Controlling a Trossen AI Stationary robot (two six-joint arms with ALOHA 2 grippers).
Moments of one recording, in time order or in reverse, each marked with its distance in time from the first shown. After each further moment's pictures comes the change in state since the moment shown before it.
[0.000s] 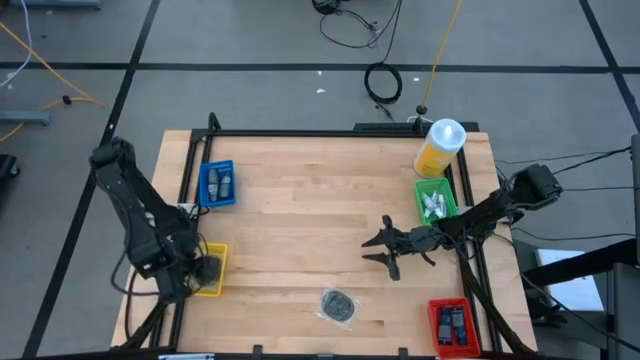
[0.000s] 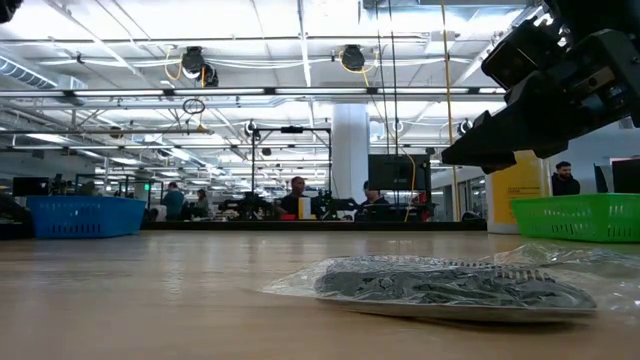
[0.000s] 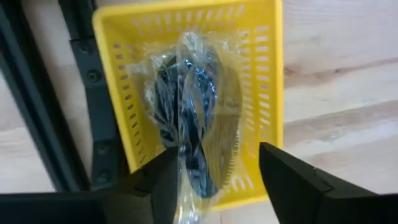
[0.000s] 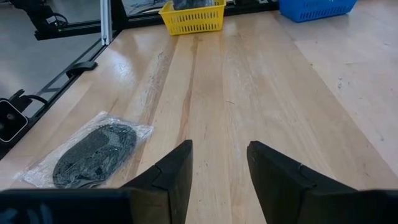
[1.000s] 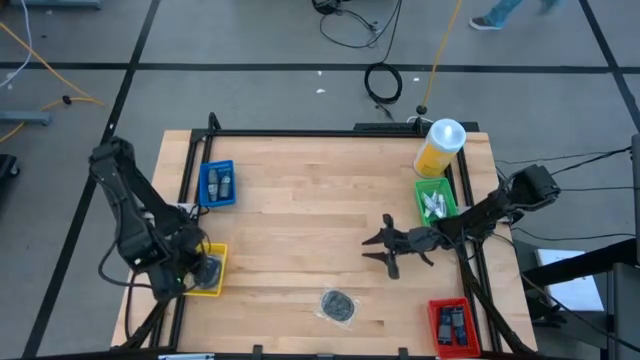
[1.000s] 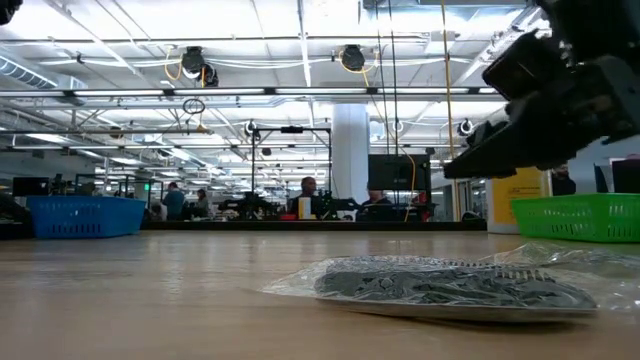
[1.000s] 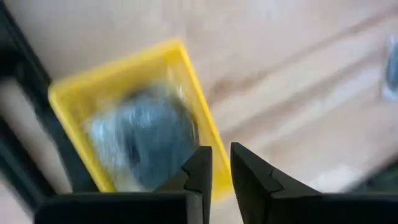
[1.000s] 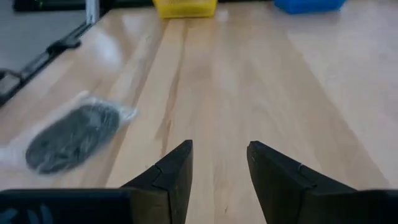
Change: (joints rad) left arm 0.017 -0.014 0.133 -0.101 -0.159 0.273; right arm -0.007 0.021 -0.006 -0.019 0.026 -0.048
